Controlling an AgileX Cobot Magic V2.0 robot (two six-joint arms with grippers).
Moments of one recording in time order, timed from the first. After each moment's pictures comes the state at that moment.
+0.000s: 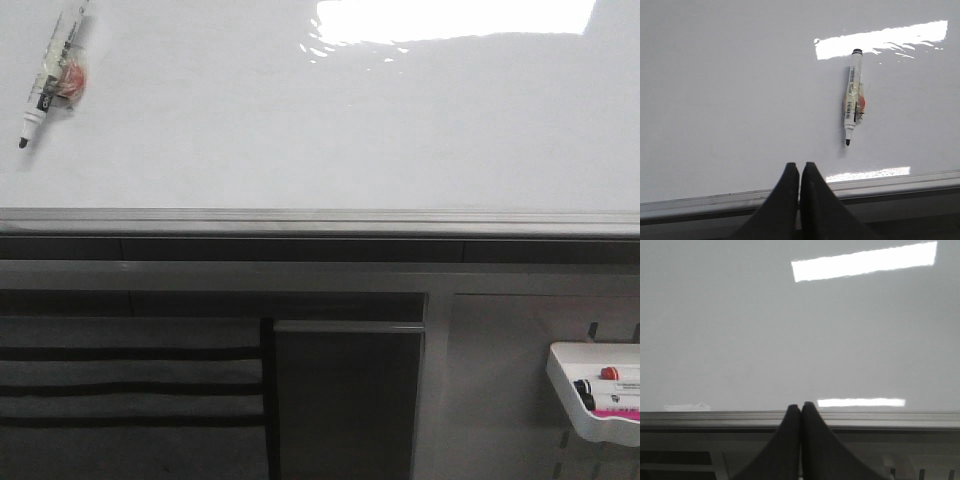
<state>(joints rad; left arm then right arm) -0.10 0.00 0.00 -0.13 -0.01 0.21 0.03 -0.01 0.01 -0.08 0.01 0.12</state>
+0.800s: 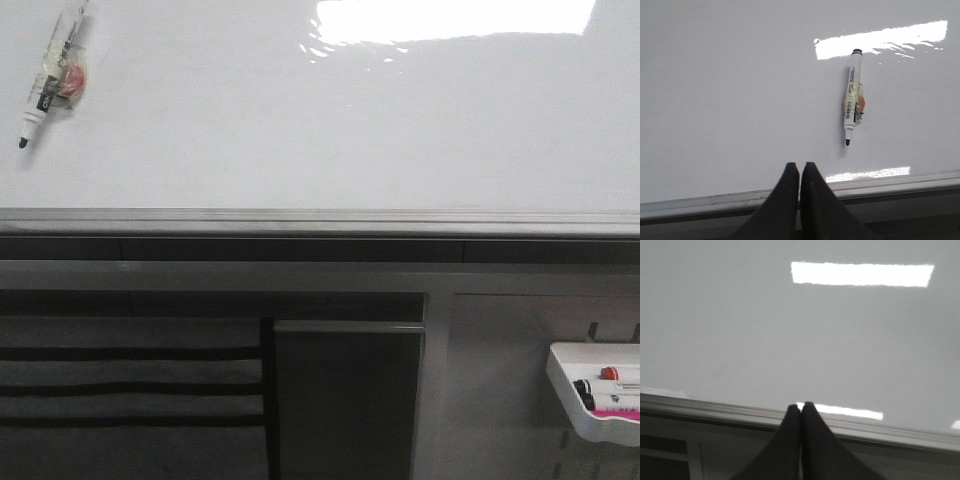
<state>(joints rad) -0.10 0.00 0.00 -0.13 -0.01 0.21 0.03 -0.01 0.01 -0.18 0.01 0.06</state>
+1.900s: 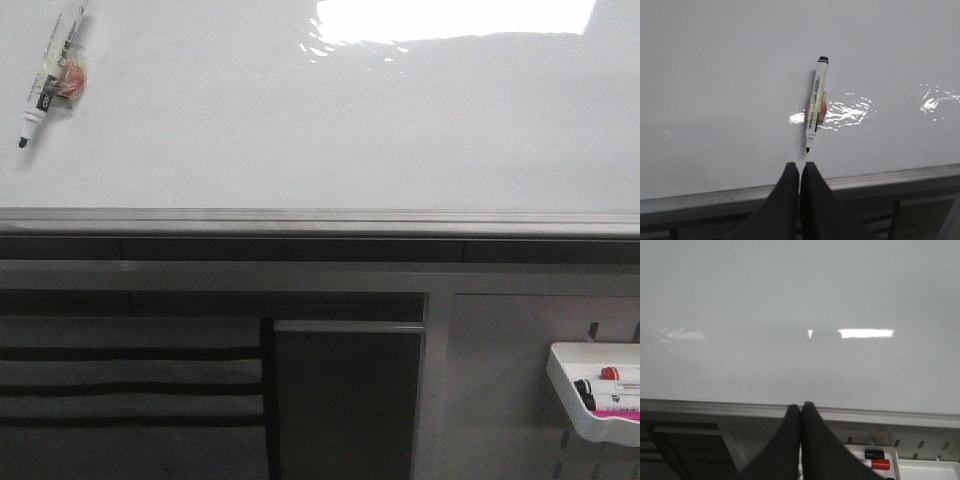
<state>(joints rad) -0.10 0.34 -0.51 -0.23 0.46 0.21 0.03 0.37 -0.54 0.02 0.51 -0.01</state>
